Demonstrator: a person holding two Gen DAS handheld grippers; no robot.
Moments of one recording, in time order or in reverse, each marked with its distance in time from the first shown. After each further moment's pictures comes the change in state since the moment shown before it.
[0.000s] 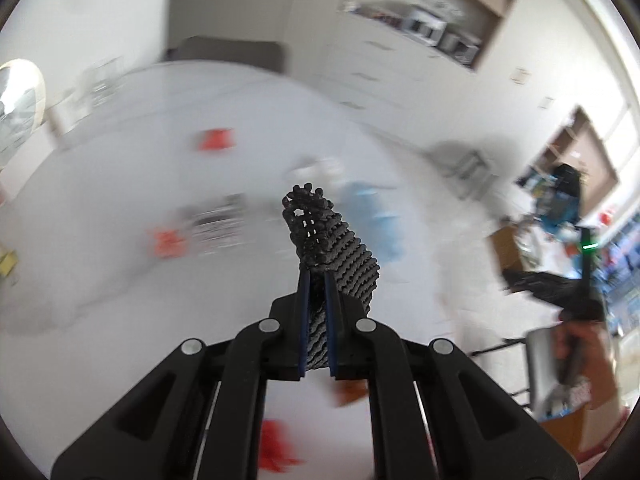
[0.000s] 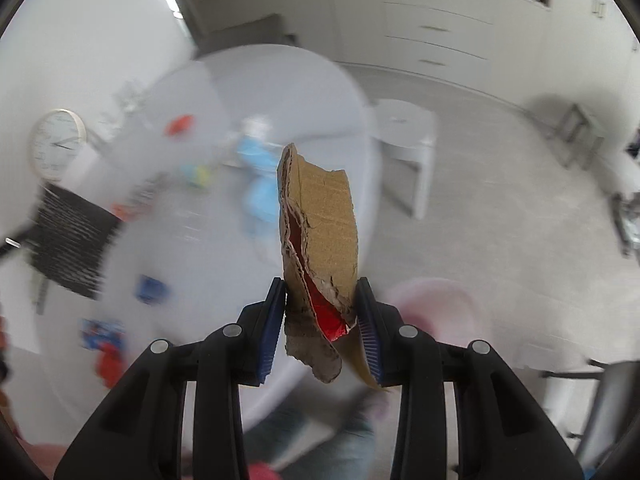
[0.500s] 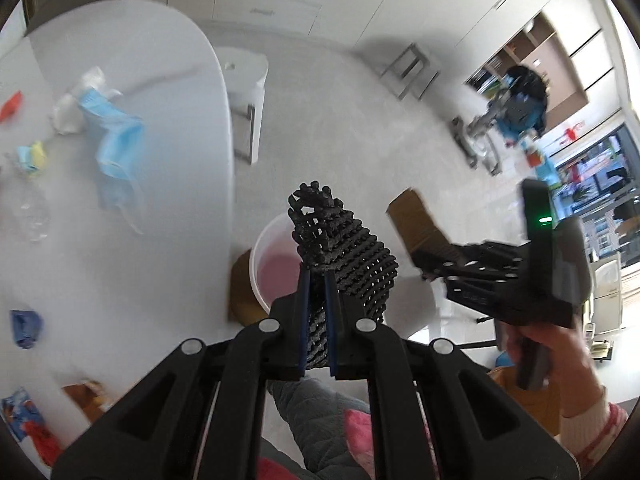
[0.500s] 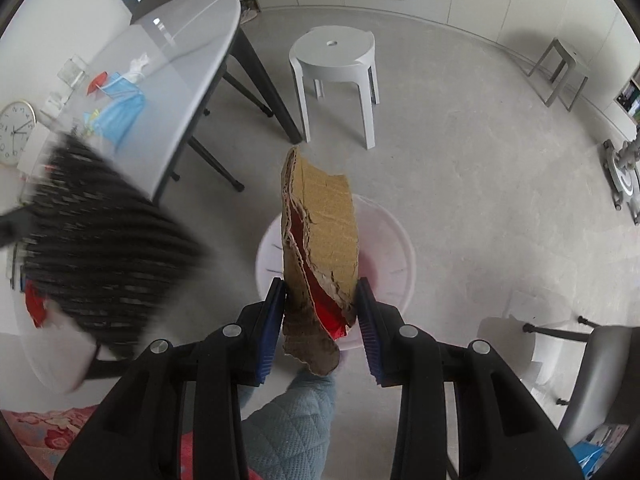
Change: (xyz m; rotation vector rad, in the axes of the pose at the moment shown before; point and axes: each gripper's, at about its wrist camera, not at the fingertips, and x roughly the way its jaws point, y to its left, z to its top) left arm 0.215 -0.254 -0.044 0.122 0.367 -0.117; right arm 0.059 -0.152 -0.060 0.032 0.184 0.005
